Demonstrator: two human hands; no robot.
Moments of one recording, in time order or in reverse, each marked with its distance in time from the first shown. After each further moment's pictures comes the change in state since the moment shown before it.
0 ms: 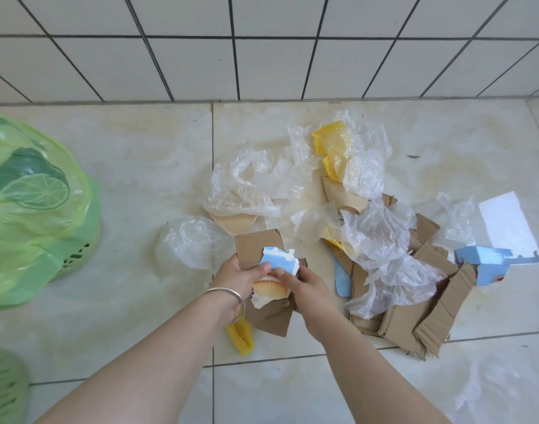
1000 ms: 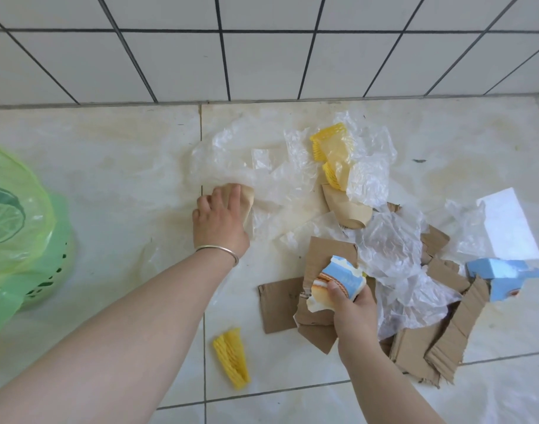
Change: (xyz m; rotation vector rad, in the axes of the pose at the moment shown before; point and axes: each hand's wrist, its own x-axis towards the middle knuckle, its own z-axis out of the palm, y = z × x) left_hand 0.085 0.068 -0.003 1.430 0.448 0.509; right_hand 0.023 0.009 -0.046 0.202 0.451 -0.123
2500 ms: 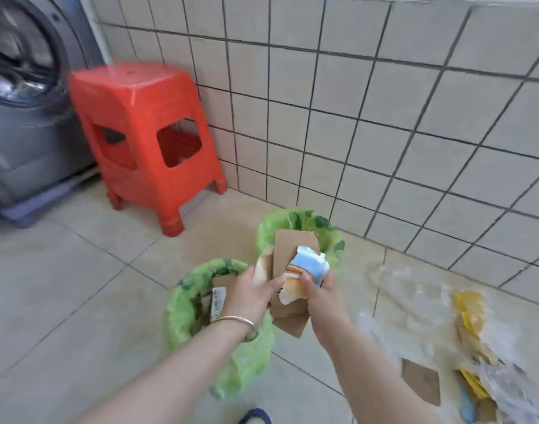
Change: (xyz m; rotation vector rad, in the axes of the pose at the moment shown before) left_hand -0.386 -0.253 -0.241 -1.406 0.377 -0.476; right_hand -0.431 -0.066 0.161 -0.195 -0.930 -0.419
